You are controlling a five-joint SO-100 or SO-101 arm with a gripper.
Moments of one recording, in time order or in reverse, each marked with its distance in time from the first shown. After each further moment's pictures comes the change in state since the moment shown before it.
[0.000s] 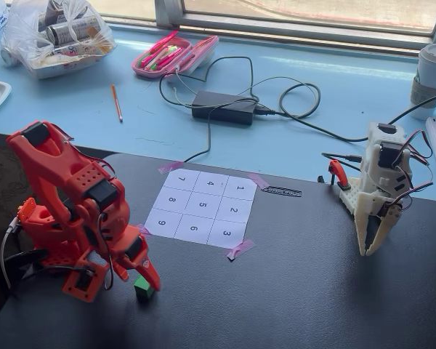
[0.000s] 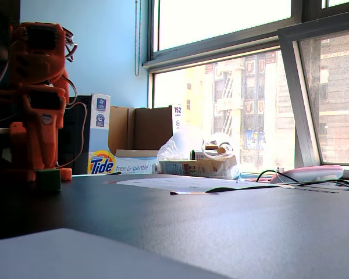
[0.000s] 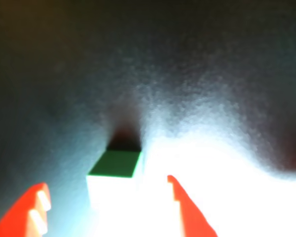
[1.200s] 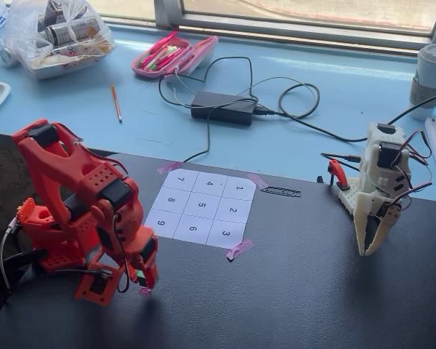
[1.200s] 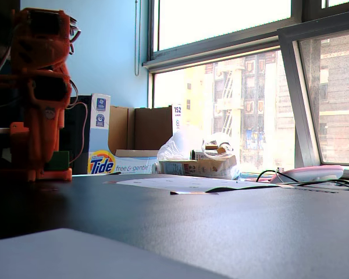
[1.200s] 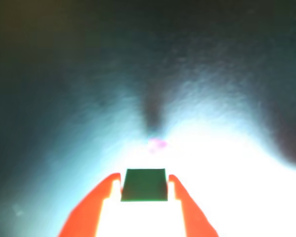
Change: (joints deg) arm -3.2 -10.2 -18.4 6.7 -0.4
